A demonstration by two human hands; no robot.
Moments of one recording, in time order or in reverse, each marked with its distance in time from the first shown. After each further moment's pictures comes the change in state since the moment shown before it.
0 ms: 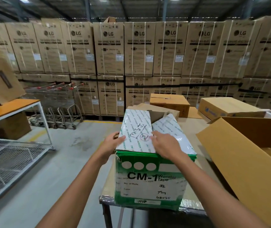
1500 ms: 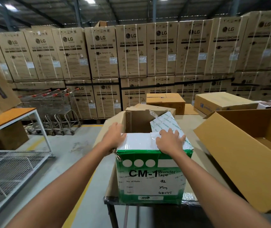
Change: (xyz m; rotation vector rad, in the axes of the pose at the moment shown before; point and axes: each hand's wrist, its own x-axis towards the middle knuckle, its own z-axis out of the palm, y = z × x) left_hand 0.053 0.025 -0.001 1.182 0.114 0.270; right_hand 0.013 0.011 0.012 -0.140 0.058 0.324
